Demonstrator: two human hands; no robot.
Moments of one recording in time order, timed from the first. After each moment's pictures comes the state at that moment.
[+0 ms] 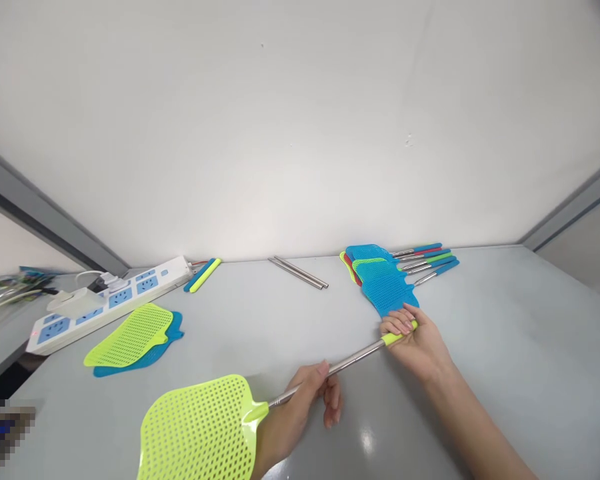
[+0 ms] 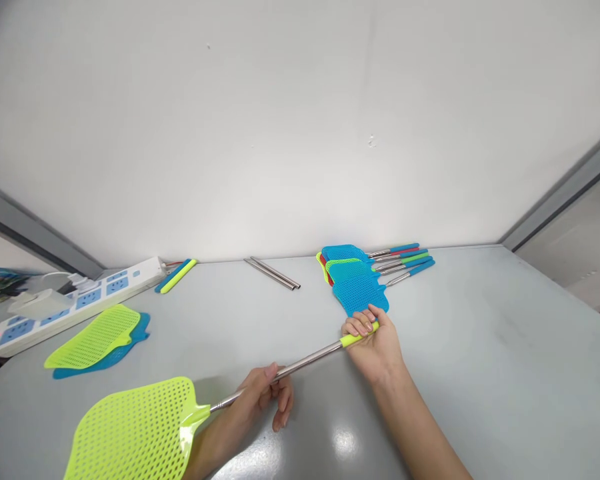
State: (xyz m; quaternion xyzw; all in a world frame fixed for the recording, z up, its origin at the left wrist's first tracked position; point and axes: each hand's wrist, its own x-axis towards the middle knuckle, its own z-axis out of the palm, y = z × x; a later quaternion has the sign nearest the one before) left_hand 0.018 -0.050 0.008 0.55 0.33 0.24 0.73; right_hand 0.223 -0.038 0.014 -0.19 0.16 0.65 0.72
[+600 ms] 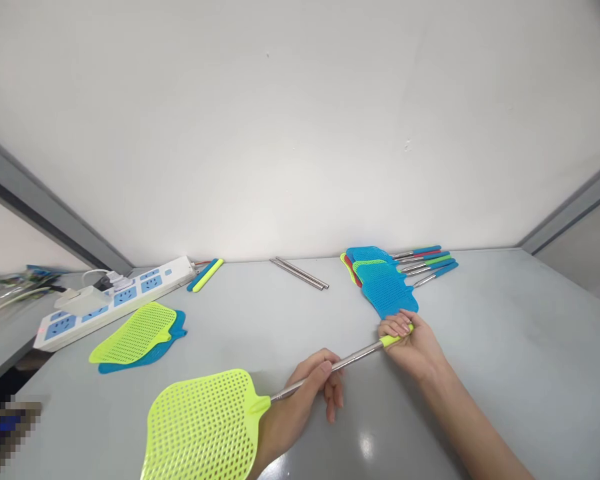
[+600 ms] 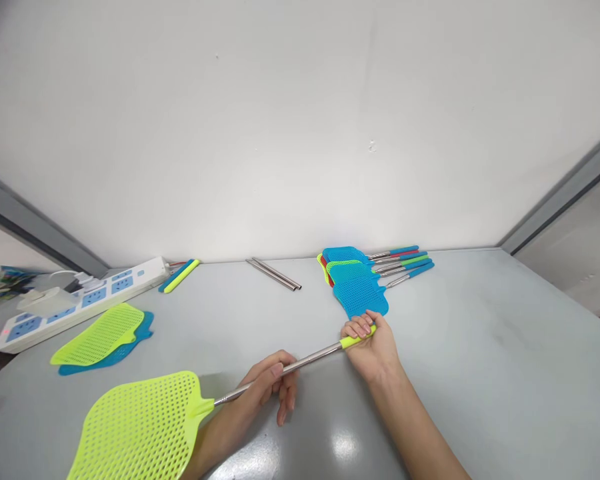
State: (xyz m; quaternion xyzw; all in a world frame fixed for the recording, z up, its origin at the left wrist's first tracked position) left_hand 0.021 -0.047 0.014 0.53 0.32 0.25 0.74; right_hand 0.221 -0.039 0.011 -0.22 0.18 0.65 0.71
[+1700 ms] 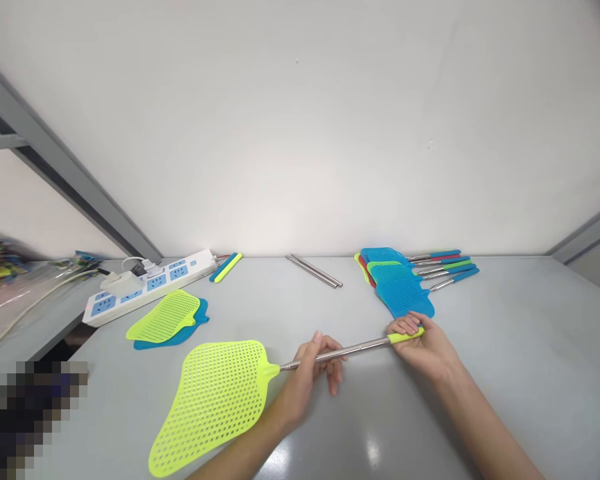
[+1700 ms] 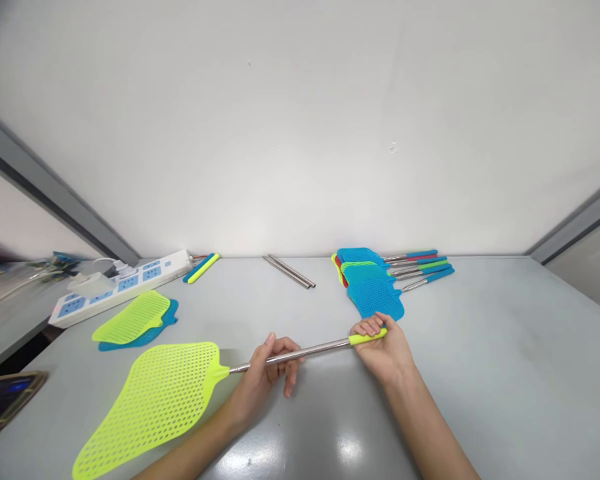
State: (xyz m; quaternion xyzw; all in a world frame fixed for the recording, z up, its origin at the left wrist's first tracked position) left_hand 0.018 -0.040 0.000 0.48 0.35 0.34 0.73; right_hand 0.224 -0.036 -0.001 -0.25 0.10 0.67 0.69
